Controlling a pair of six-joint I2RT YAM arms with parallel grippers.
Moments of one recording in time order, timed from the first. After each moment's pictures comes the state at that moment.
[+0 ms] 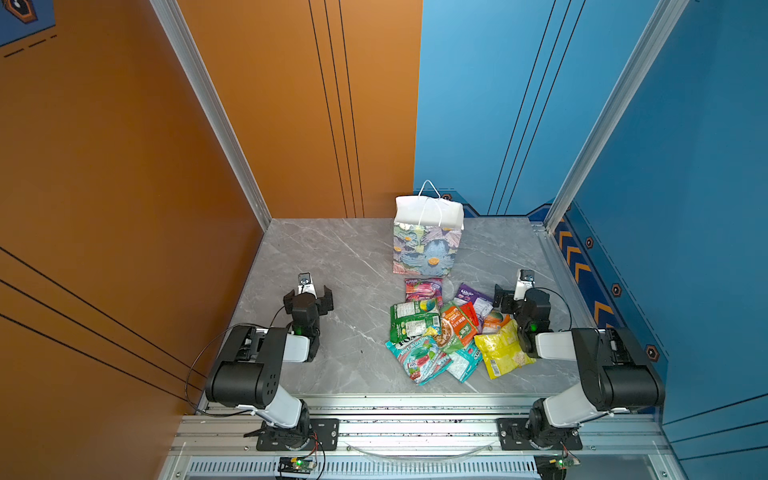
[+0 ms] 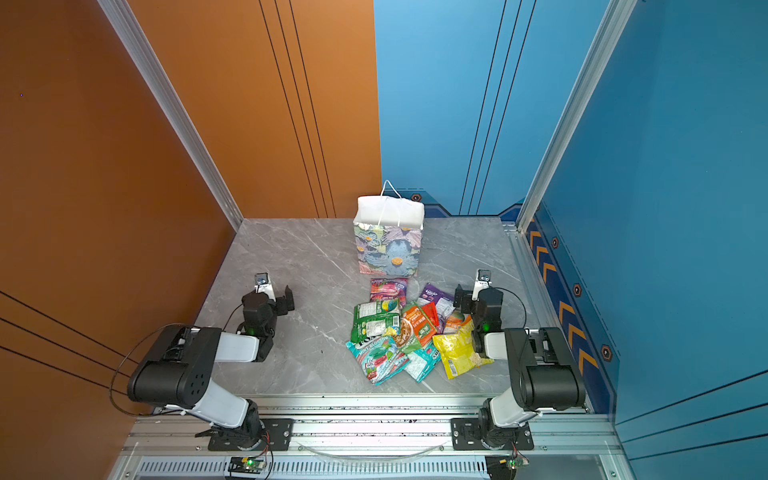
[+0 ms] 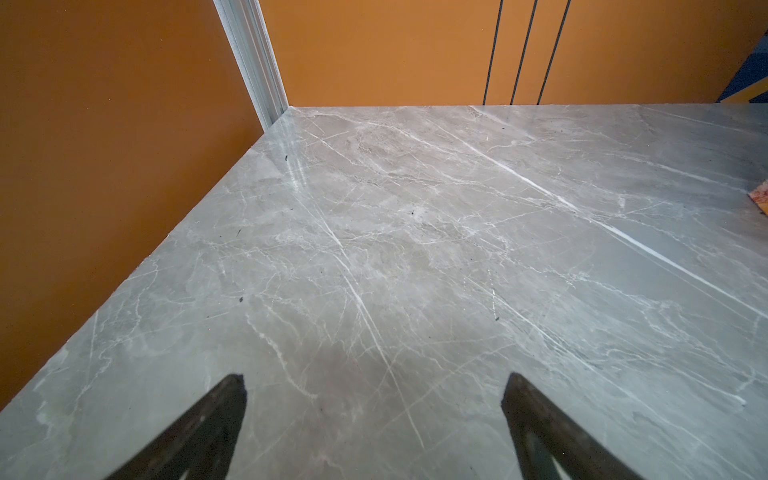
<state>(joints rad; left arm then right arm) -0.06 1.56 0.34 0.88 -0.31 -0.02 0.01 1.54 0.37 0.79 0.09 0.03</state>
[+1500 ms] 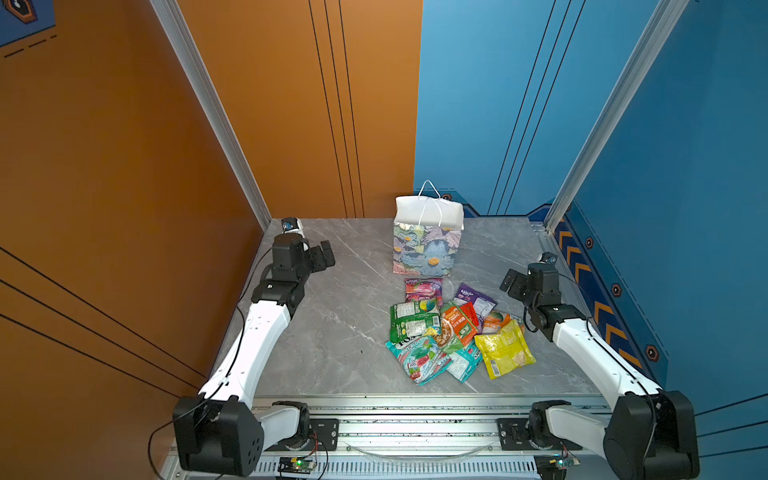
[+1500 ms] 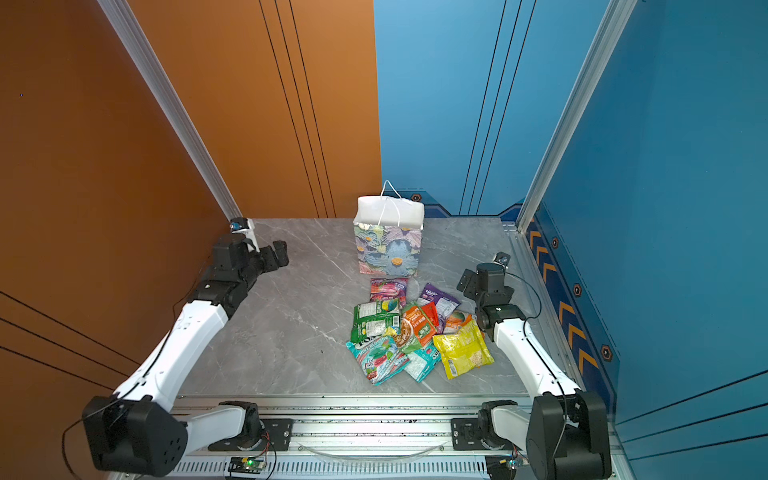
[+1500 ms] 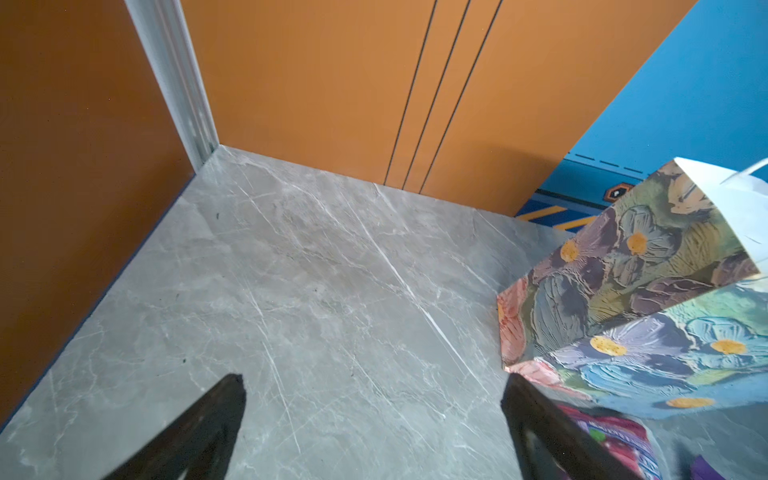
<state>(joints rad) -0.09 1.26 1.10 -0.30 -0.08 -0.28 0.09 1.18 0.74 -0.20 0.28 0.43</state>
